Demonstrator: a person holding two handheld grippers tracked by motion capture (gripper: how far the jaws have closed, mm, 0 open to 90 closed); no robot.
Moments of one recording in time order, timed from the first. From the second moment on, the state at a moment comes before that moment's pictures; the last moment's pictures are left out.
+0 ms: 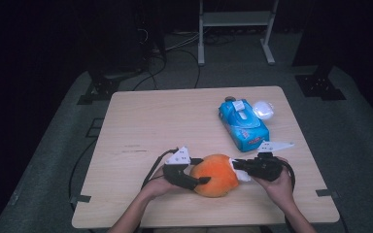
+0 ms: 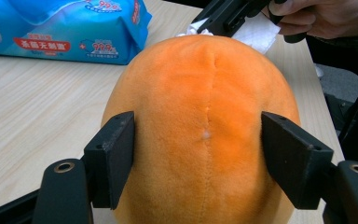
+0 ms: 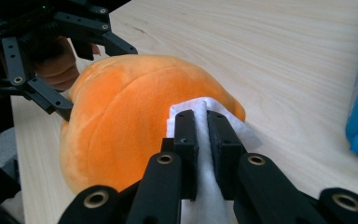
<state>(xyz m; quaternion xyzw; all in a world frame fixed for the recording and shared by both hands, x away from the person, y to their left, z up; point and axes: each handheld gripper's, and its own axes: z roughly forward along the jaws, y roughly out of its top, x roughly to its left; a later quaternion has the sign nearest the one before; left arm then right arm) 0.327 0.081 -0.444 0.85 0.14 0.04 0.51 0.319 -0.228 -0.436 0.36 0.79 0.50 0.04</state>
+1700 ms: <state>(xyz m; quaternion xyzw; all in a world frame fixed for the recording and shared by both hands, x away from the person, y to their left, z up) 0.324 0.065 -0.445 0.85 0.17 0.01 0.49 0.305 -0.212 -0.408 0.30 0.81 0.50 0.06</state>
